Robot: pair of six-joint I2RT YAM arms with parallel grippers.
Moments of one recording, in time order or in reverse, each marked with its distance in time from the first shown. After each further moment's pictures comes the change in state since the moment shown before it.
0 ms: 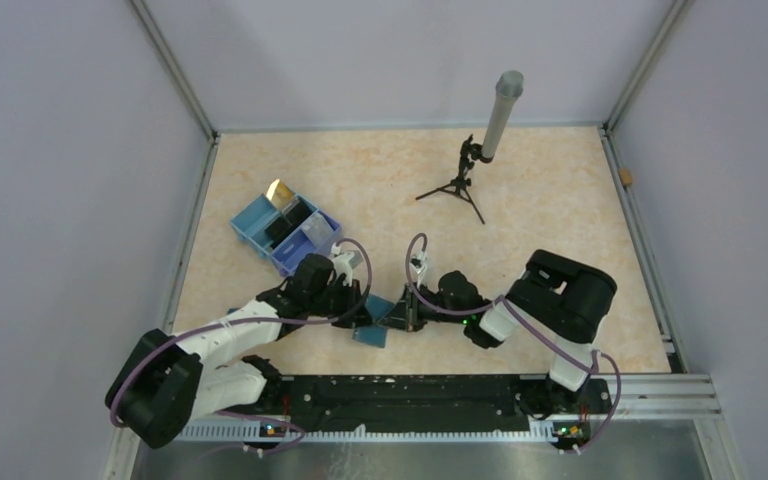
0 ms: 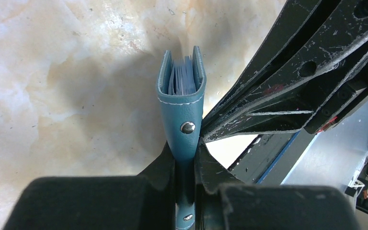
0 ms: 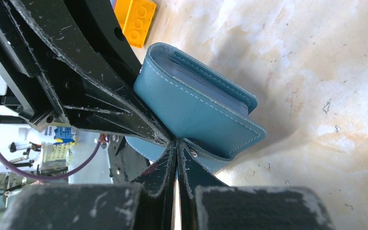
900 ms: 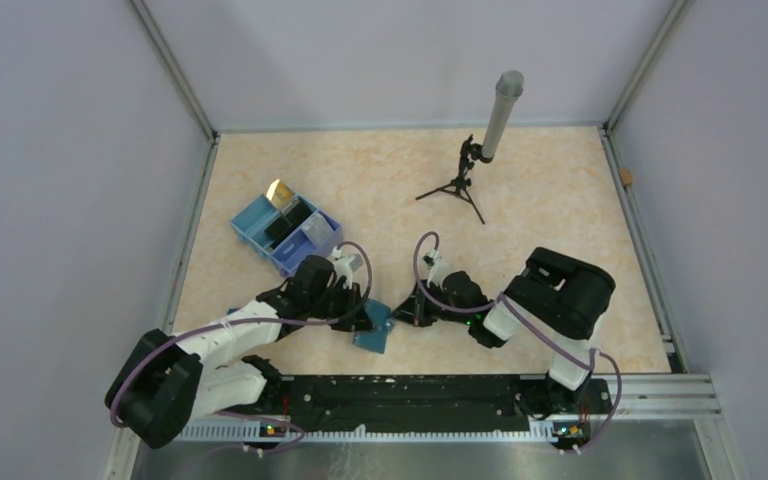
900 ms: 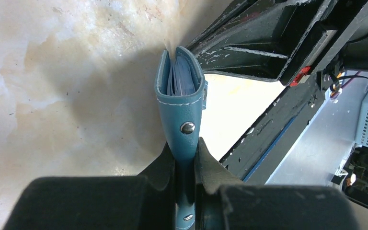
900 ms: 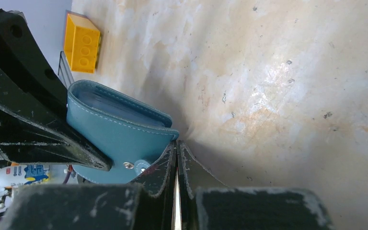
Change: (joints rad) left arm -0.002 0.005 -0.004 -0.019 0.045 -0.021; right arm -0.042 0.020 -0.039 -0.029 0.127 0.005
